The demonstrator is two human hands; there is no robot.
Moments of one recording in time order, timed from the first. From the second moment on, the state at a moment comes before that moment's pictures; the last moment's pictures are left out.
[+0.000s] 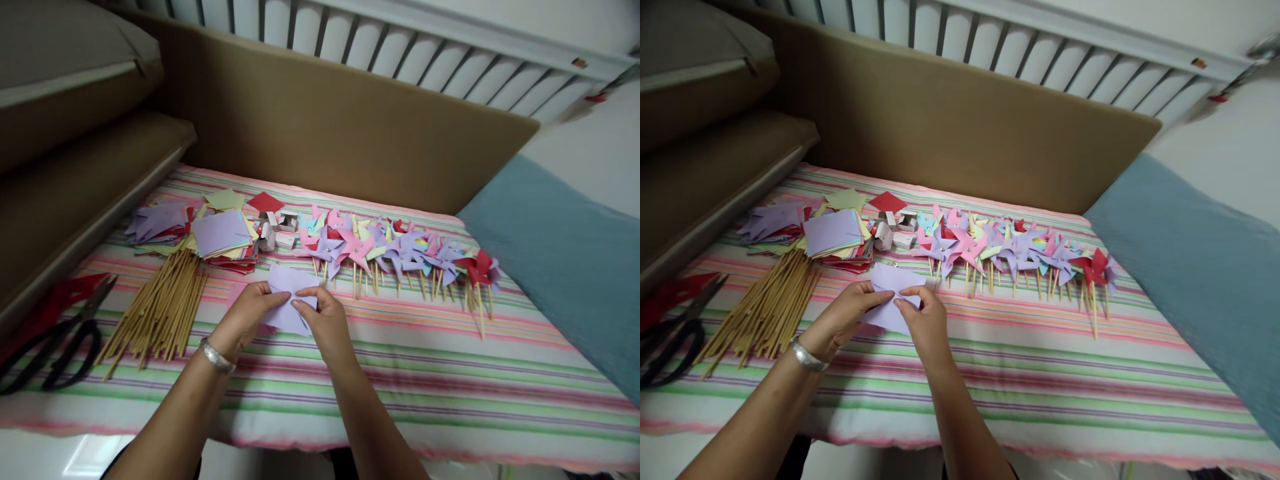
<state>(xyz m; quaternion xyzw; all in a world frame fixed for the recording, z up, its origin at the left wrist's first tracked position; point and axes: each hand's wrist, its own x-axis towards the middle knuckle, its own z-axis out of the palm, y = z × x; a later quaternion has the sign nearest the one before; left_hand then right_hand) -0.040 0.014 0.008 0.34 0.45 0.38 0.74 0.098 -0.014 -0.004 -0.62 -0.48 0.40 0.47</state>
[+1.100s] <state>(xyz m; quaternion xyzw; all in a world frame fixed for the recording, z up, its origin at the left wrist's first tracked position) -0.067 0.030 0.005 0.29 0.50 0.43 0.69 0.104 -0.020 0.003 -0.50 -0.72 0.29 0.37</state>
